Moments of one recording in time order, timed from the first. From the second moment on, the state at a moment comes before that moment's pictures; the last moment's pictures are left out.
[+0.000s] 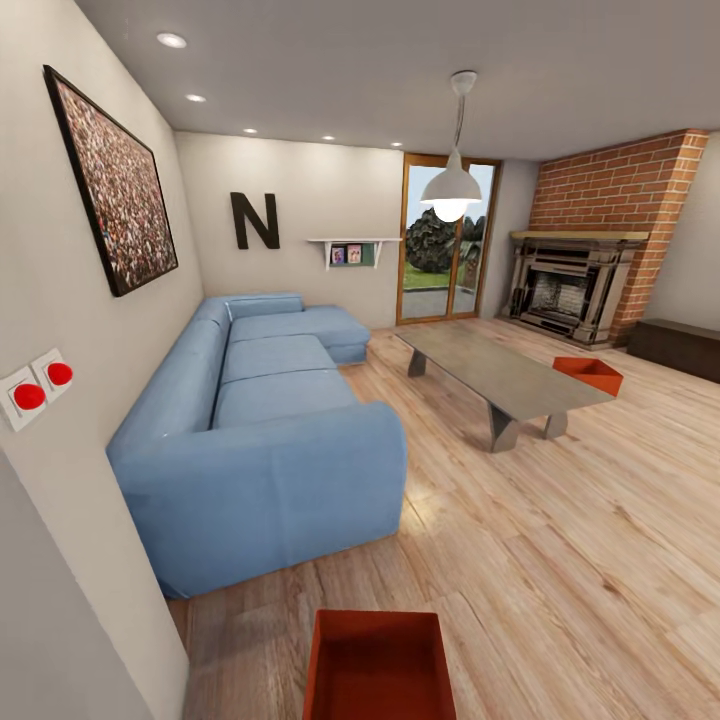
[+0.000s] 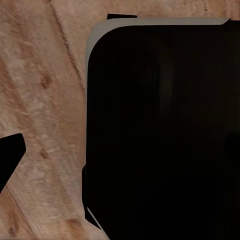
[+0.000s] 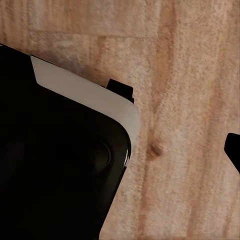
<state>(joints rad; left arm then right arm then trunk) 0.00 0.02 0.01 -0.03 0.05 -0.06 0.00 -0.15 -0.03 0.62 0.03 -0.24 -0.09 0.05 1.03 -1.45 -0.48</state>
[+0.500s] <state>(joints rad) 0.00 0.02 0.01 -0.03 0.05 -0.06 0.00 -0.15 -0.03 0.62 0.03 -0.24 -0.09 0.05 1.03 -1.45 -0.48</state>
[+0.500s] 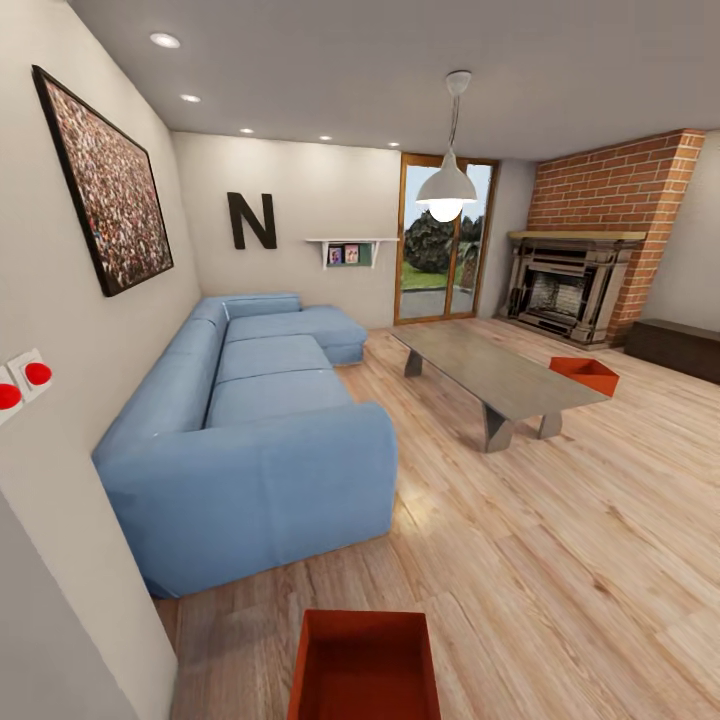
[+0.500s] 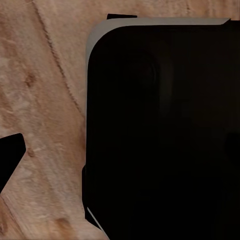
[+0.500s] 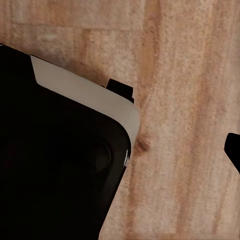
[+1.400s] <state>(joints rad) 0.00 0.02 0.01 -0.03 0.05 -0.06 0.01 -0.15 -0.04 0.61 0.03 -0.24 -0.08 0.04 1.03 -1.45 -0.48</state>
